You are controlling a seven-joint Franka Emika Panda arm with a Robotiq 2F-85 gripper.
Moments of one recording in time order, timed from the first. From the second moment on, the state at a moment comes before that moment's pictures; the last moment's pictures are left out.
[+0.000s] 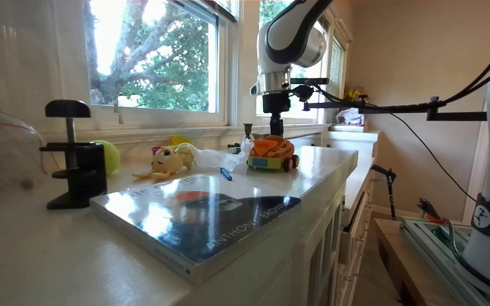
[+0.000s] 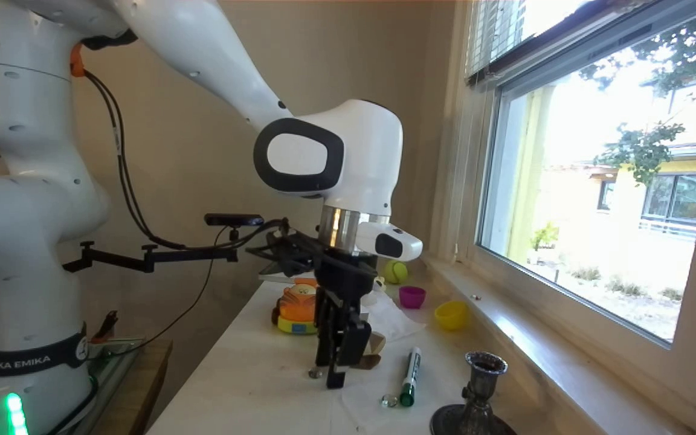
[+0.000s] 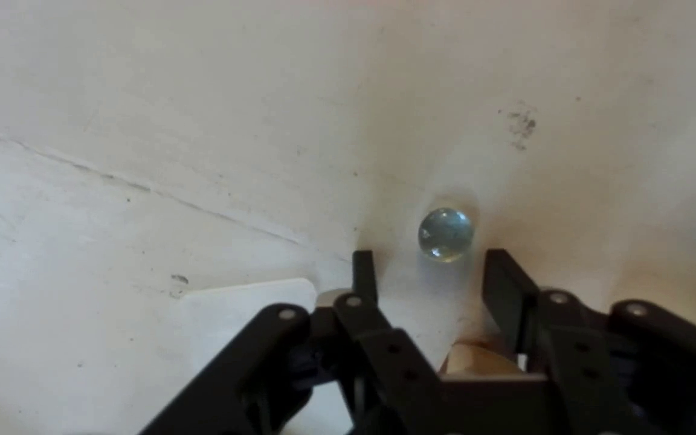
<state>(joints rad) -0.20 -0.05 -0.23 -2.38 -0.11 2.27 -0.43</state>
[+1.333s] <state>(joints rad) -0.19 -0.05 -0.23 -2.38 -0.09 2.26 -0.44</state>
